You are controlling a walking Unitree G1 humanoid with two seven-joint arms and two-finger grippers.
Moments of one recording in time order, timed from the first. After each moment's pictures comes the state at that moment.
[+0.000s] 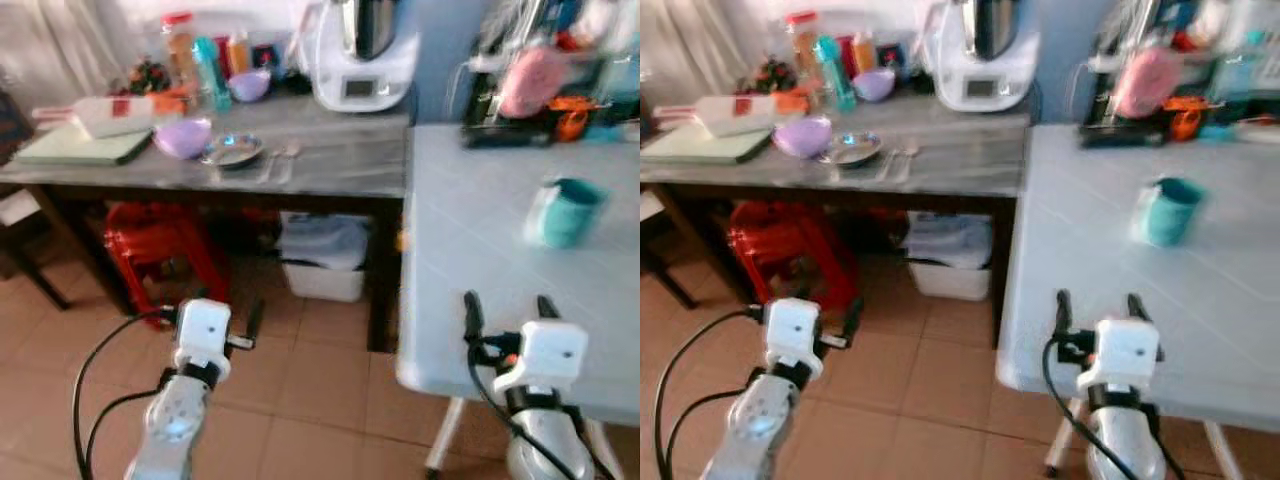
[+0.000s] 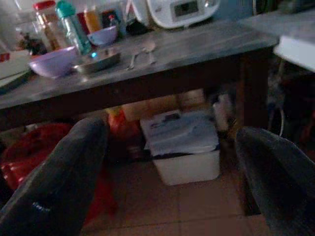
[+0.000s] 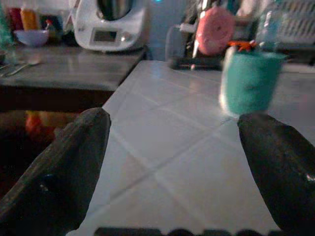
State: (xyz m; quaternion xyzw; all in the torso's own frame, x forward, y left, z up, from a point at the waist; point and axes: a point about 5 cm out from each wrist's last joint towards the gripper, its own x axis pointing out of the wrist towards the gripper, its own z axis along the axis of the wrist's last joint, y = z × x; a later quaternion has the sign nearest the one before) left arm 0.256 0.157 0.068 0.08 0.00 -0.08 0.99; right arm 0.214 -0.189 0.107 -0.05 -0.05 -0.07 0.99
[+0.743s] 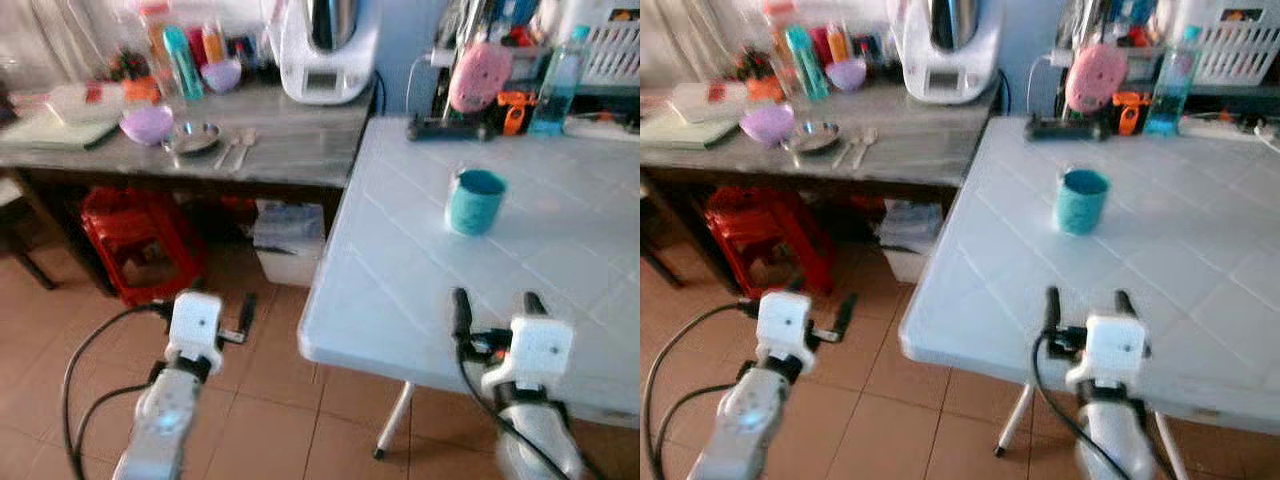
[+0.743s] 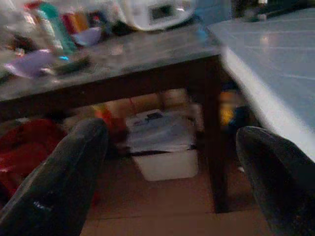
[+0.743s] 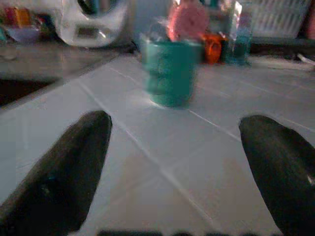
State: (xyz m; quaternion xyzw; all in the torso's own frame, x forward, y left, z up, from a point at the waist) left arm 0.259 0.154 0.071 0.06 0.00 -0.11 0.99; right arm 0.218 -0.190 0.107 -0.06 -0.05 -0.08 0.99
